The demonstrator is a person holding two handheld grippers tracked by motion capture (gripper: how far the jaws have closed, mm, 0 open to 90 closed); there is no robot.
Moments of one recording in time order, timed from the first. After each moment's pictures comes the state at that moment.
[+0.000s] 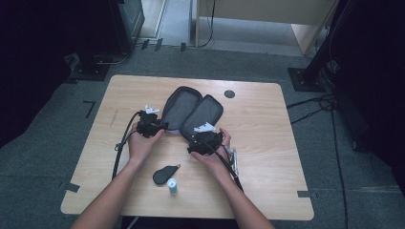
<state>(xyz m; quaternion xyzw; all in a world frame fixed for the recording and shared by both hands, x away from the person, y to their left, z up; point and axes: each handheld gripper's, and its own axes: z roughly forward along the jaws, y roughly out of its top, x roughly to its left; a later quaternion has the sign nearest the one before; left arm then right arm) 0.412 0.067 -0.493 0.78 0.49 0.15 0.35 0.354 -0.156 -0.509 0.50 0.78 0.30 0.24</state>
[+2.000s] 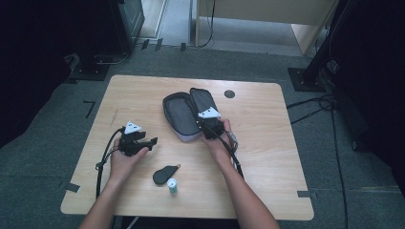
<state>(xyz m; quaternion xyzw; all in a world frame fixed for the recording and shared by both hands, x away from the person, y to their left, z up) 0.358 0.125 -0.505 0.78 0.47 0.15 0.39 0.389 -0.173 -0.475 0.44 0.78 0.34 0.29</state>
